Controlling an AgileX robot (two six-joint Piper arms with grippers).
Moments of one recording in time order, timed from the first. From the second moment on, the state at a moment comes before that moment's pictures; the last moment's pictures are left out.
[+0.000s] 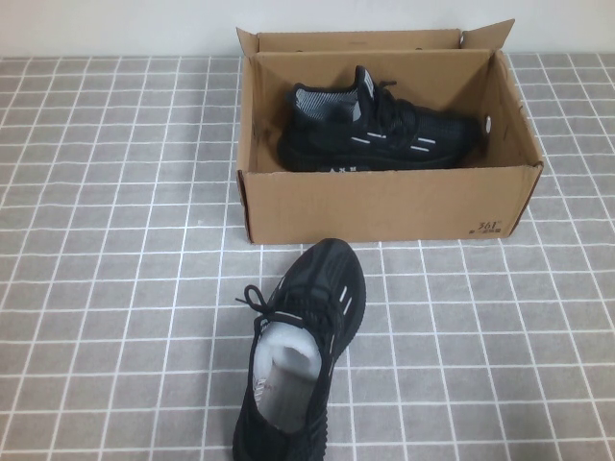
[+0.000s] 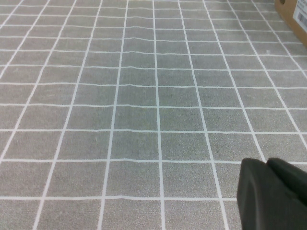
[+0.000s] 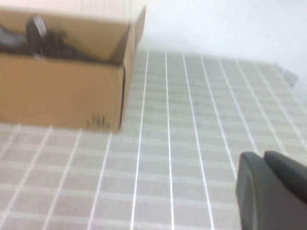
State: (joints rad) right arm 0.11 -0.02 -0.27 -0.16 0.49 0.11; left arm -0.07 -0.01 0.03 0.03 0.38 -0.10
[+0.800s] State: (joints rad) right arm 0.11 -0.01 -0.06 -0.24 0.34 0.12; left arm -0.07 -0.01 0.03 0.03 0.38 -0.10
